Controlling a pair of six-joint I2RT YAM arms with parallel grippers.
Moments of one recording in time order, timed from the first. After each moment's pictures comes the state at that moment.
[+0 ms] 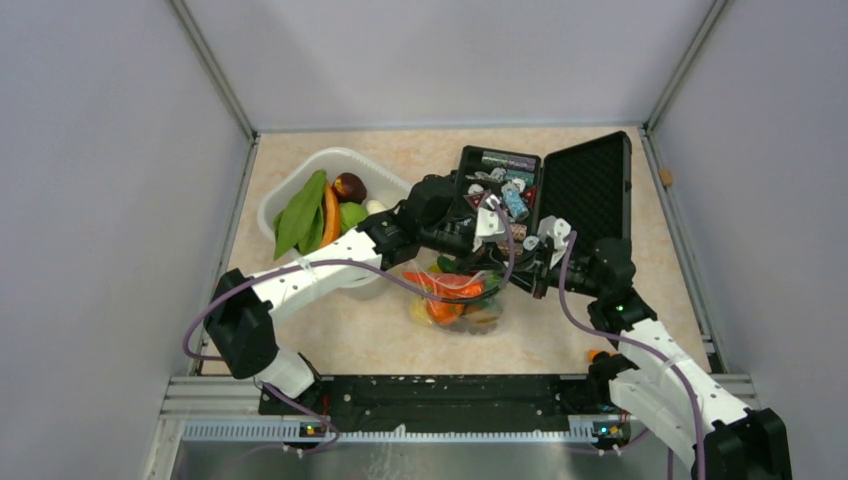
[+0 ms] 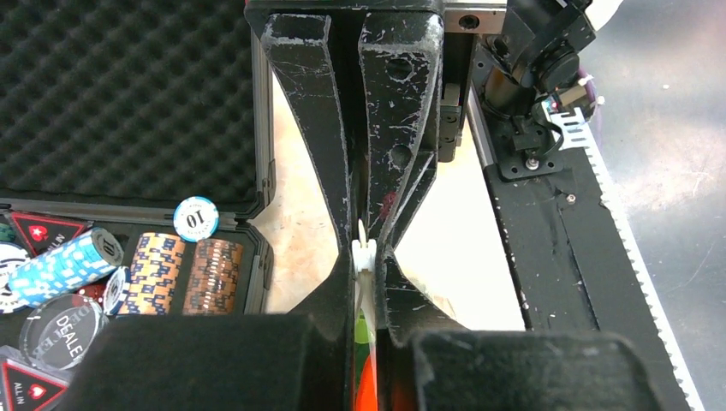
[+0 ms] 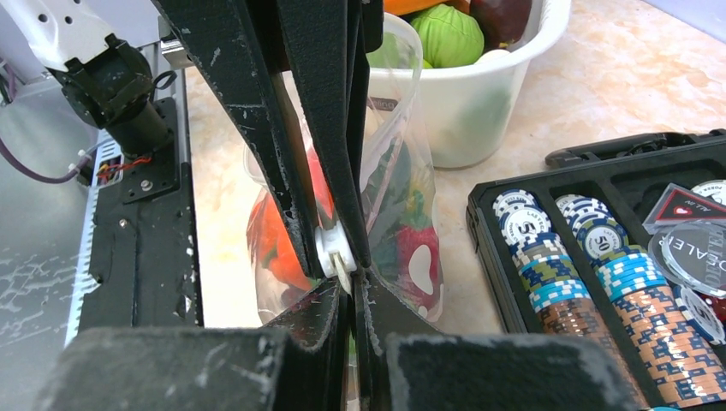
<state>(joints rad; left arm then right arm) -0.87 1.54 1.26 -0.19 0.80 0.35 0.35 0.77 0.39 0.29 -0.90 0.04</state>
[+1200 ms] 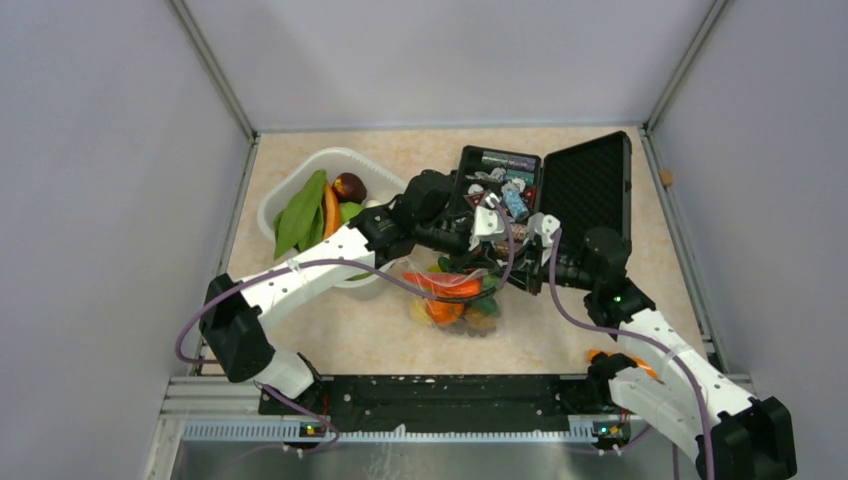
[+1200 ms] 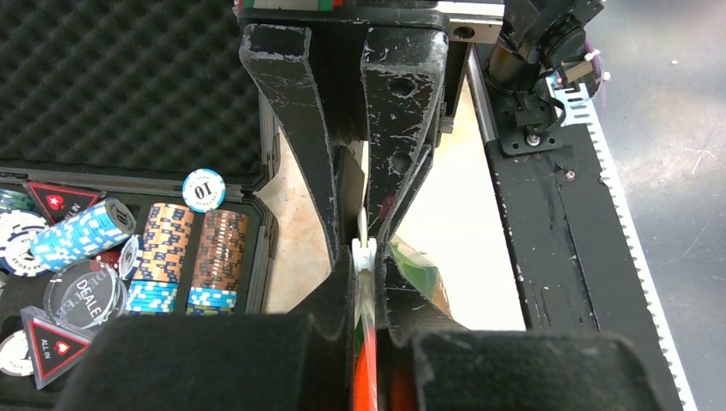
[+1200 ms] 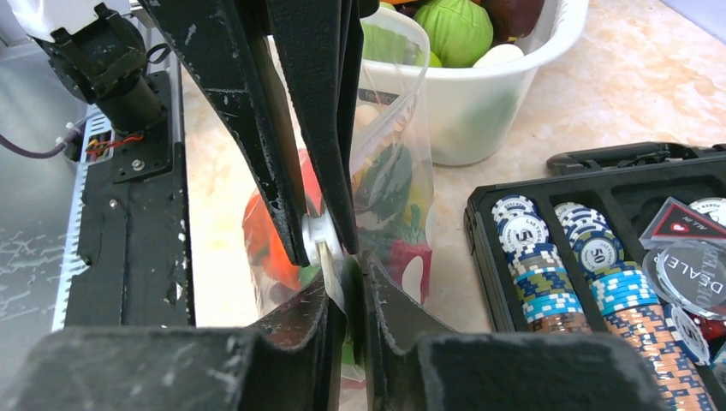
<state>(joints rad) -0.87 1.51 1.33 -0.36 0.74 0.41 0.41 0.82 0.48 0.16 -0.86 -0.08</state>
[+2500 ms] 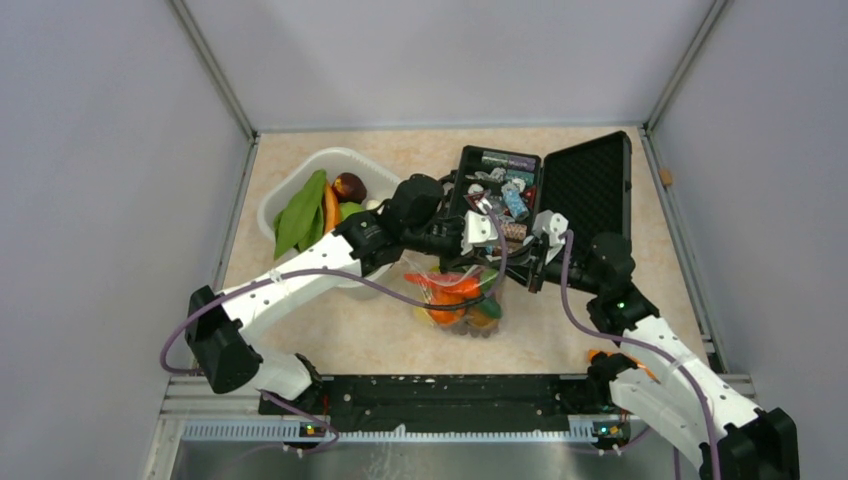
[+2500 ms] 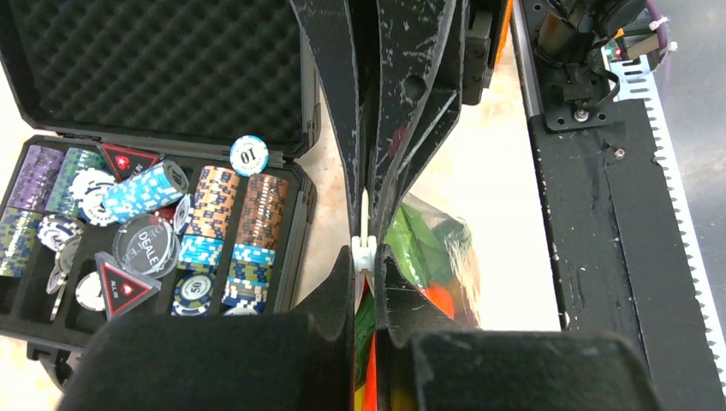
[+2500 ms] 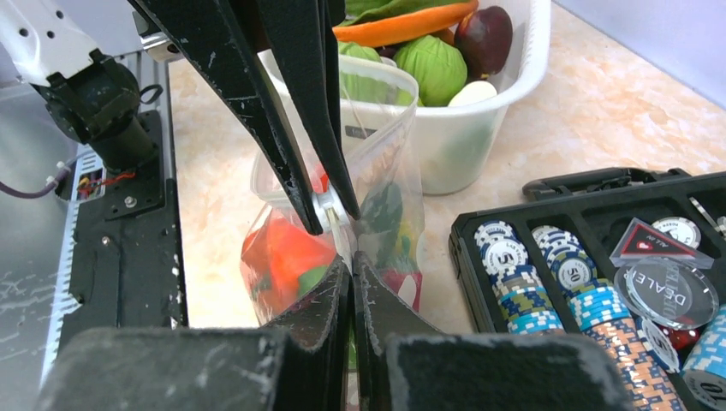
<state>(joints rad) -0.88 1.44 1.31 -0.41 0.61 0.47 0.42 0.77 0.47 0.21 -0.79 -0.02</state>
